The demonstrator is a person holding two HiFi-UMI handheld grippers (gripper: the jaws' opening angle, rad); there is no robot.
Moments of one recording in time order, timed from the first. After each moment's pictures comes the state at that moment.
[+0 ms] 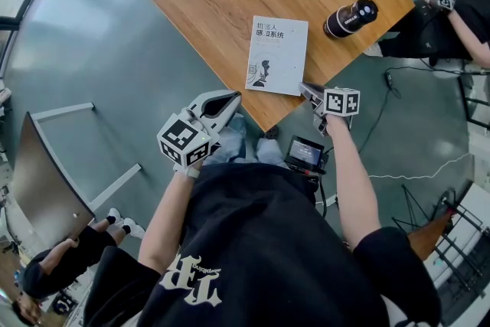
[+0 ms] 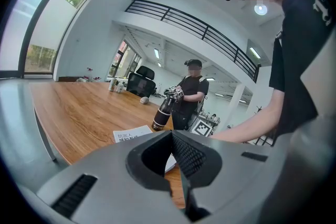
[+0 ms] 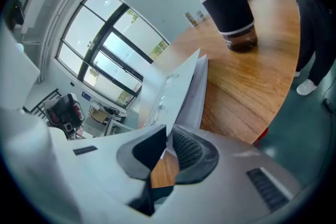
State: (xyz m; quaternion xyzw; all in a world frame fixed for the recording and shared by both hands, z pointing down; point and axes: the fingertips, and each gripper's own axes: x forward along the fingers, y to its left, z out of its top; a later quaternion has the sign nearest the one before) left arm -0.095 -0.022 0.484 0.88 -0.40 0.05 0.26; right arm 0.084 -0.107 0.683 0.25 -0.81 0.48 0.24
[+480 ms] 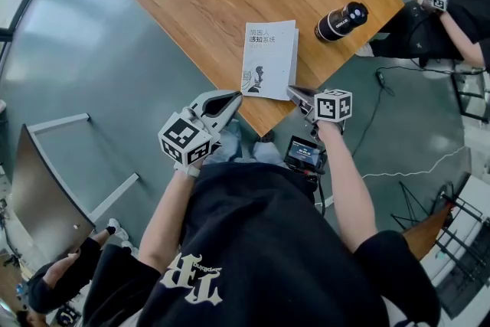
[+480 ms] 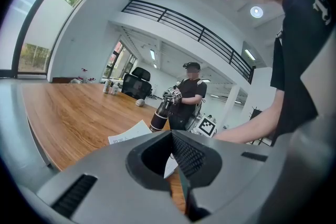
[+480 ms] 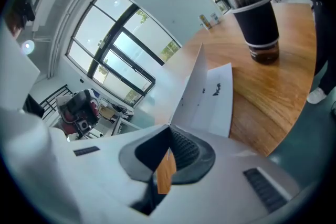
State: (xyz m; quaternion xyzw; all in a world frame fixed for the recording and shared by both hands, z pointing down) left arm -0.090 -0.042 0.476 0.89 -0.37 0.04 0.25; right arm 0.044 -0.098 0.633 0.21 -0.83 0.46 0.22
